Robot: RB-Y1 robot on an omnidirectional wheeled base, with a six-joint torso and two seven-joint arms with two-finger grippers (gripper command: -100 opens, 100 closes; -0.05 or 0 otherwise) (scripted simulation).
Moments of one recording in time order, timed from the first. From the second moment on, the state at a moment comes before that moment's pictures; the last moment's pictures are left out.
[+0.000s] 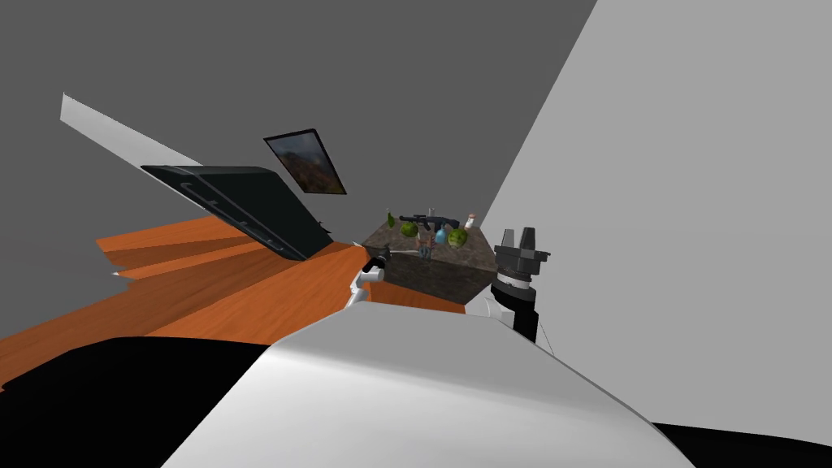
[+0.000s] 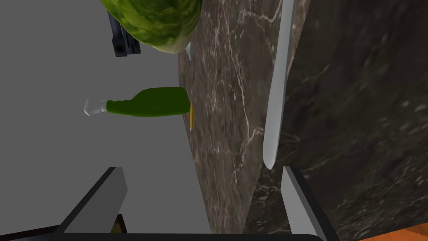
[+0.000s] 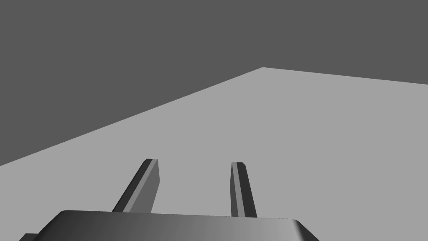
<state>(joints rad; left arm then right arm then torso) 0.02 0.16 0.03 -1.55 0.24 0.26 -0.03 0.46 0.02 -0.04 -2.25 0.00 -0.64 -0.14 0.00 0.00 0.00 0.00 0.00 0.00</state>
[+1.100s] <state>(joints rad) -0.02 0.20 0.08 -1.64 0.31 0.56 -0.03 0.46 0.02 -0.04 -2.25 0.00 -0.64 -0.14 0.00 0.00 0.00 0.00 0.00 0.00</state>
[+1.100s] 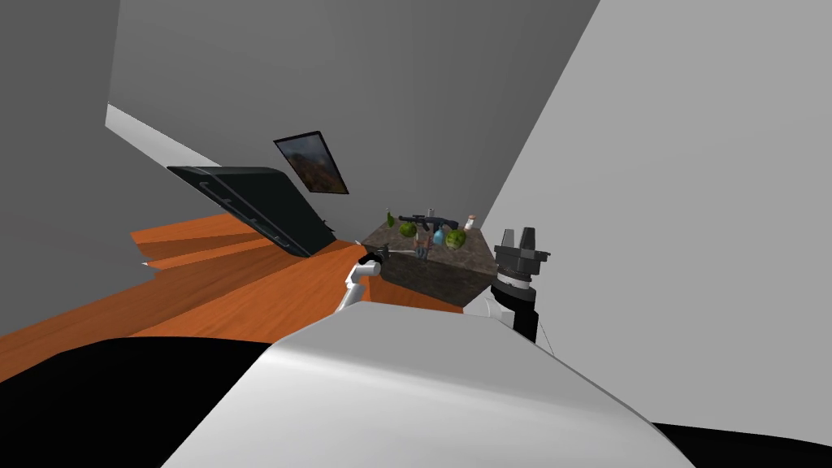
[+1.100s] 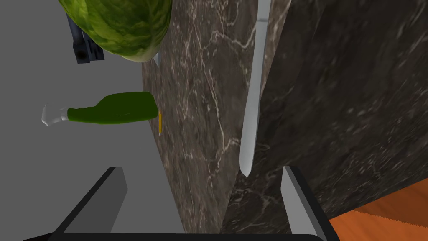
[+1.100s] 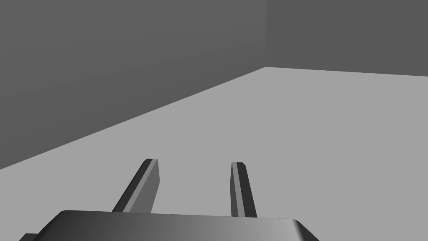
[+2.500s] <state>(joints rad) 0.00 0.30 0.11 -1.73 0.37 0.92 0.00 0.46 0.02 -0.04 -2.25 0.00 -0.64 -0.14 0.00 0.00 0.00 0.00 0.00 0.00</state>
